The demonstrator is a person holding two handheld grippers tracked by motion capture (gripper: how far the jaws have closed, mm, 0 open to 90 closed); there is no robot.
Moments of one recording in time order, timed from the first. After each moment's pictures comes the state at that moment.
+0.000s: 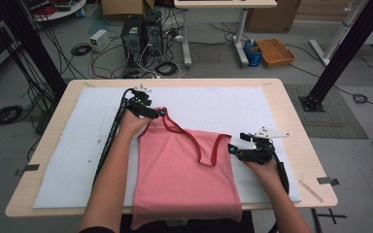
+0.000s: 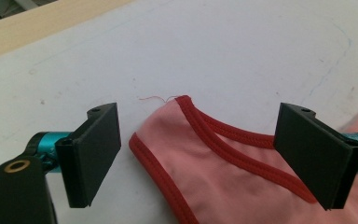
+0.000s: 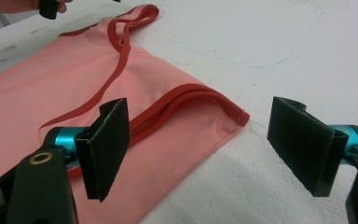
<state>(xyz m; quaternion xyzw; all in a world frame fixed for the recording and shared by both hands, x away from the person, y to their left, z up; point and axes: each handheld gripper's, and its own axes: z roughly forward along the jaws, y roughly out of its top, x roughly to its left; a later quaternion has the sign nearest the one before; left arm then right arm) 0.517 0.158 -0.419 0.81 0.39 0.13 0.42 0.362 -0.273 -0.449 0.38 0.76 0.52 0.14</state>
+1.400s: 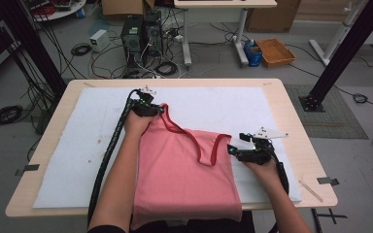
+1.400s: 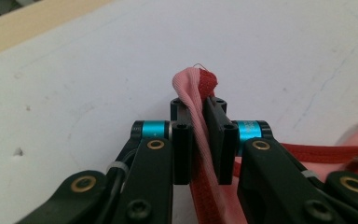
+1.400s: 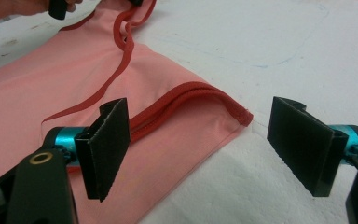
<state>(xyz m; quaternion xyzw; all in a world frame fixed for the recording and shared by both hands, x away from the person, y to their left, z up) 0.515 0.148 -0.420 0.82 0.37 0.15 0.41 0.361 -0.271 -0.449 0.37 0.76 0.51 0.14</state>
